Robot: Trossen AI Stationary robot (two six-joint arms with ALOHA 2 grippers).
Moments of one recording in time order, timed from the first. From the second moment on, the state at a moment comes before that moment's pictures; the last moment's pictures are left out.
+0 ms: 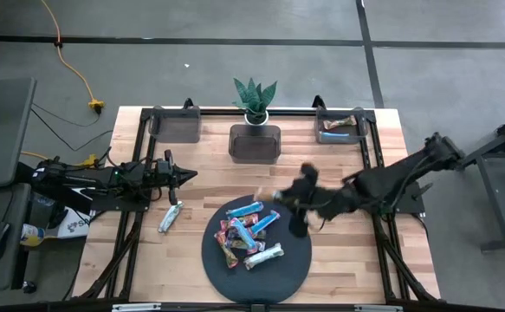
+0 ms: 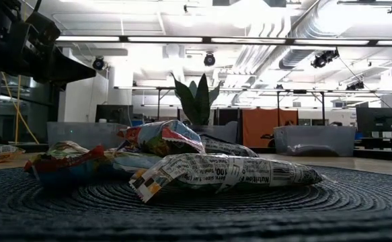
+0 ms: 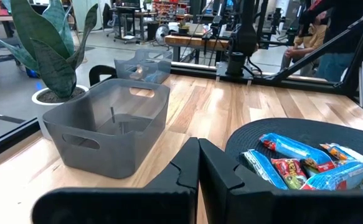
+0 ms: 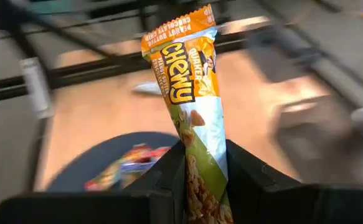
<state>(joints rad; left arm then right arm) -0.10 0.15 0.01 0.05 -0.32 -0.08 0.42 1.39 1.35 -0.56 0.56 0.46</state>
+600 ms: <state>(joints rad) -0.10 0.15 0.01 0.05 -0.32 -0.08 -0.06 1.22 1.35 -1.03 0.75 0.49</state>
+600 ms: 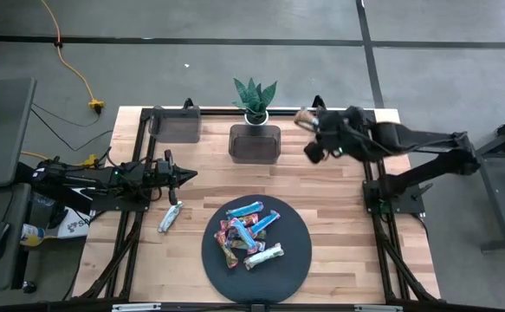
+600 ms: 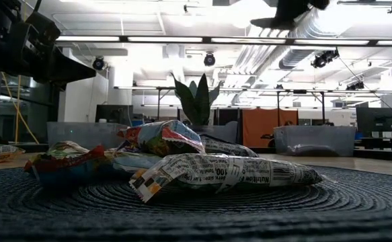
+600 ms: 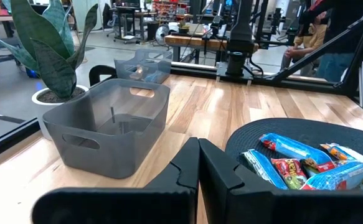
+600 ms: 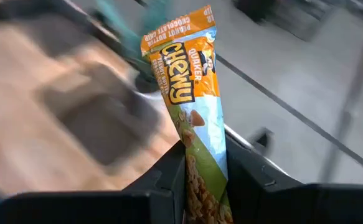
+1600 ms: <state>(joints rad) -0.10 0.15 0.01 0.05 -0.32 -0.08 -0.82 1.36 1.35 -1.36 0.42 -0.26</state>
